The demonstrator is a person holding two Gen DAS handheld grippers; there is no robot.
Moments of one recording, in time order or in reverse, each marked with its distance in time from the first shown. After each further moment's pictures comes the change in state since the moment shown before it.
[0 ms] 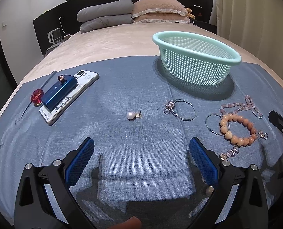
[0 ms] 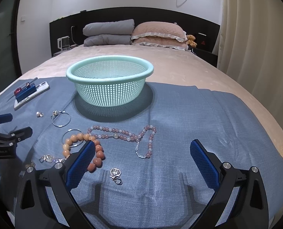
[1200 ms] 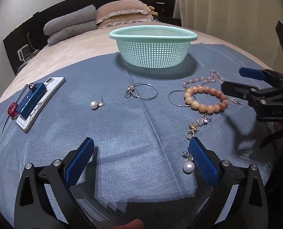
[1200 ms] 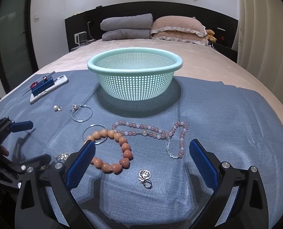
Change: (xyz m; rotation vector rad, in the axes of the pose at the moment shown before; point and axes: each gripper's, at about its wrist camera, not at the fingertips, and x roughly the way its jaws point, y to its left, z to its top) left arm -0.010 -0.026 -0.034 0.209 -0.036 -0.197; right arm 0.016 0.022 0.001 -0.024 0.038 0.160
